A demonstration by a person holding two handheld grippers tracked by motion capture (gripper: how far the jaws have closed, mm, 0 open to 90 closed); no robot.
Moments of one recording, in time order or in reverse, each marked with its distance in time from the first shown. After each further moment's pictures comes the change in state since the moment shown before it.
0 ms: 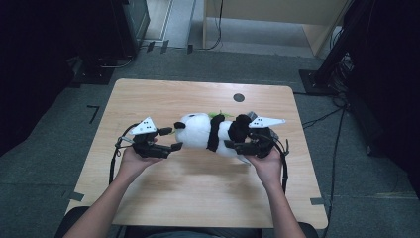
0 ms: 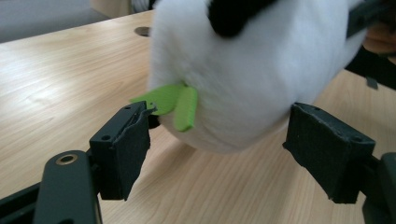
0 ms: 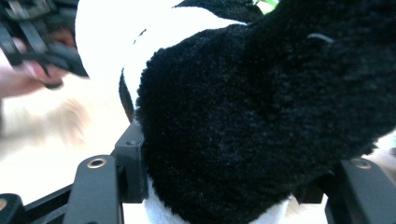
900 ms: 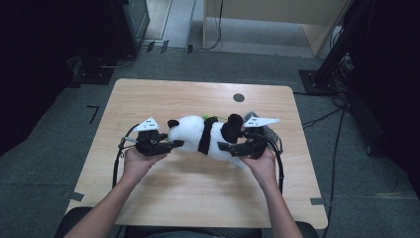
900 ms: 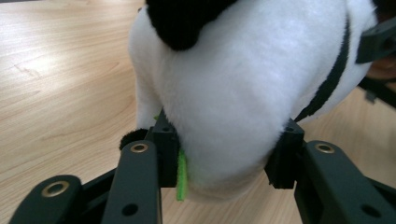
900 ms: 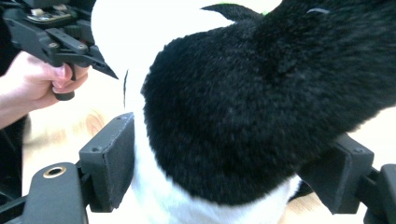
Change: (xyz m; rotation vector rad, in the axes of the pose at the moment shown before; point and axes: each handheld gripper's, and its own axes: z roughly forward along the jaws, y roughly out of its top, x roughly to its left) left arm 0.000 0.008 0.001 0.034 -0.003 -0.189; right arm -0.002 -0.002 0.016 -0.005 0.083 0.024
